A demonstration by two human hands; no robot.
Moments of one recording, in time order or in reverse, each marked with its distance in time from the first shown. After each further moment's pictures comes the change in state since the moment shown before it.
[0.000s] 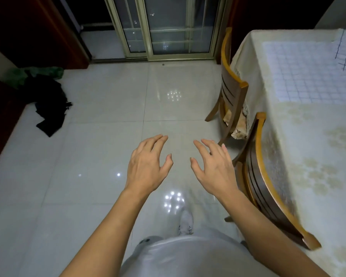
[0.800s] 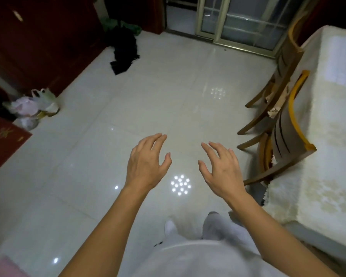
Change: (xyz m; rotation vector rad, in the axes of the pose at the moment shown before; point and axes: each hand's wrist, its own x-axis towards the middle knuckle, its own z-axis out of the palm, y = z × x) left_hand -0.469 0.054 -0.065 0.066 0.186 -0.354; right_hand -0.388 -0.061 -0.015 -0.057 -0.172 -0.356
